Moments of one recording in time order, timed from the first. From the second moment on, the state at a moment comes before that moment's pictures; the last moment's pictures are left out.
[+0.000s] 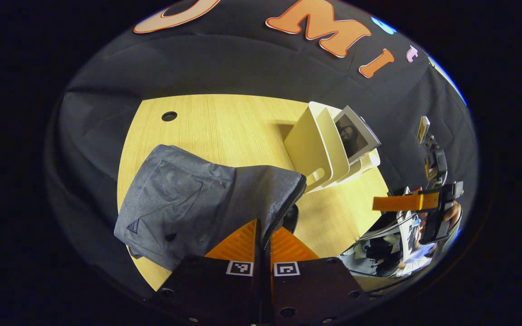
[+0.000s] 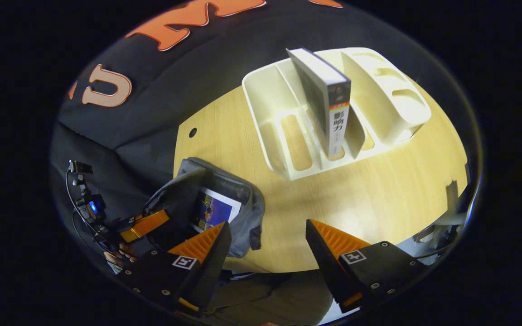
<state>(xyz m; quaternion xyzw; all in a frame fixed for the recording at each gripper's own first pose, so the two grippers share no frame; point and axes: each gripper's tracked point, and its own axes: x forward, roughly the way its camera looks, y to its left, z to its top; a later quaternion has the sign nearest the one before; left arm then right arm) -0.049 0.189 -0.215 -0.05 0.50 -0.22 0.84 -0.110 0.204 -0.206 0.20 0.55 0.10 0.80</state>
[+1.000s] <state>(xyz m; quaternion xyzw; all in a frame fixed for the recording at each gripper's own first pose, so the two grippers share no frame) -0.053 0.176 -0.239 -0.08 0.51 -0.15 0.84 0.042 0.114 -0.161 0.05 0.56 0.13 0.82</state>
